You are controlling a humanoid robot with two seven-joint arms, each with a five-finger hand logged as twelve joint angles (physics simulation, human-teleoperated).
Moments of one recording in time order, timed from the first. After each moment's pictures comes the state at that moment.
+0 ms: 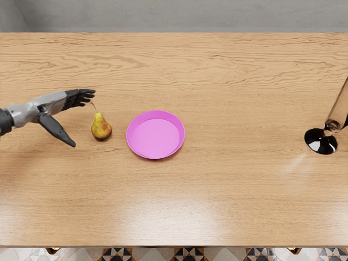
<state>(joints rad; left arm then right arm) -0.93 0.68 -0.09 -0.76 0.75 -0.42 -0.61 -0.07 0.00 0.06 0.13 -0.17 0.12 -0.23</state>
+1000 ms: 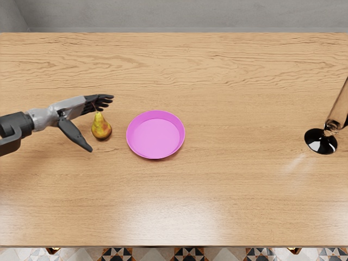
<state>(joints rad) -0.93 0.60 -0.08 -0.75 0.76 -0.41 -0.61 -0.07 0.00 0.06 0.13 -0.17 0.12 -0.23</state>
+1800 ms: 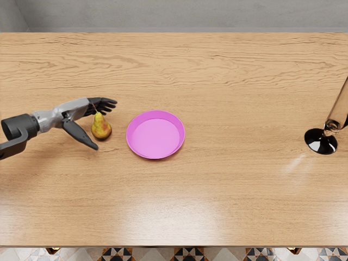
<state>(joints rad) -0.92 0.56 -0.07 -0.71 0.76 -0.38 -0.61 -0.07 0.00 0.06 0.13 -0.17 0.12 -0.23</state>
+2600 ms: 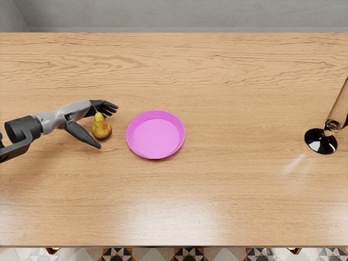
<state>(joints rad) -0.92 0.54 -0.03 -0.71 0.79 -0.30 -0.61 -0.07 0.00 0.06 0.13 -0.17 0.12 -0.23</state>
